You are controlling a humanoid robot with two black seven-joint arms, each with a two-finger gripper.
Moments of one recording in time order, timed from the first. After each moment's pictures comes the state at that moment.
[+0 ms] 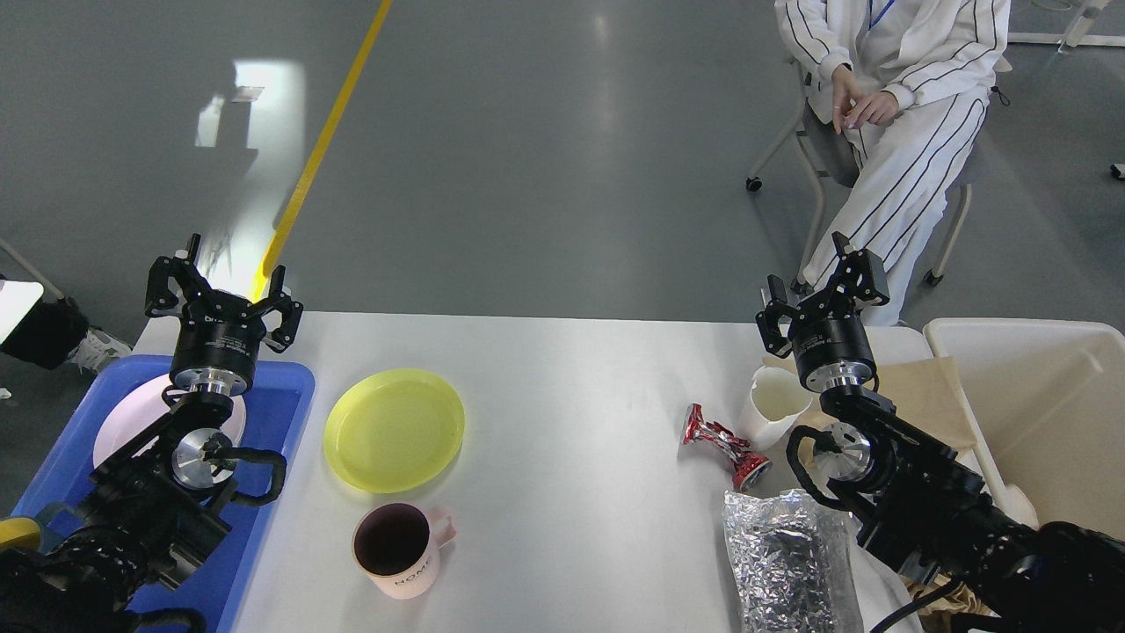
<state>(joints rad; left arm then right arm) -0.69 0.14 -1.04 -0.23 0.04 -0.59 -0.53 0.68 -0.09 0.57 0.43 0.06 0.22 0.69</state>
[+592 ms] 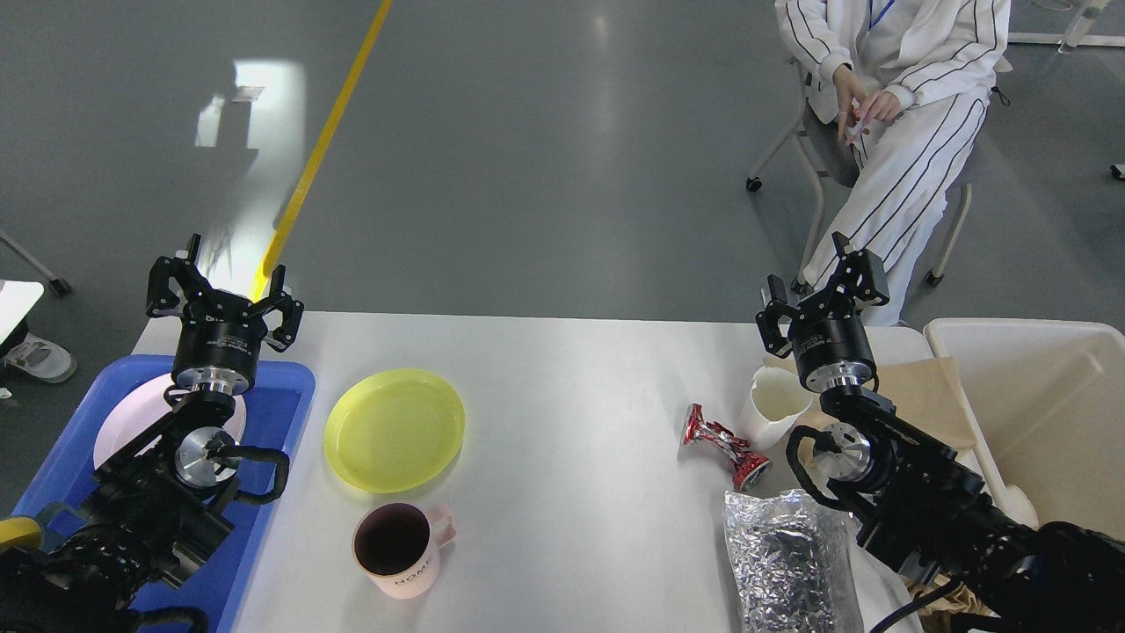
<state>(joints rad) -0.69 0.13 -1.04 -0.23 0.04 -0.58 -0.53 0.68 -0.09 0.57 0.43 0.06 0.22 0.69</state>
